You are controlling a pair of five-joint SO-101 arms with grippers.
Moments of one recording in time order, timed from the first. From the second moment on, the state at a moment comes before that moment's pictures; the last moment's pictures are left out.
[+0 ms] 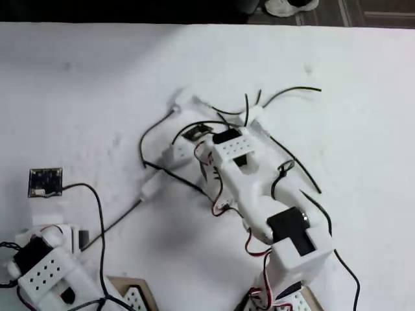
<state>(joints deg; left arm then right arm) -50.9 -70.2 83.3 64.7 -38.3 -27.6 15.0 22.2 75.2 15.4</state>
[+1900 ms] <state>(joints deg) -50.9 -70.2 83.4 63.8 -38.3 -11.3 -26.8 54.8 66.9 9.4</state>
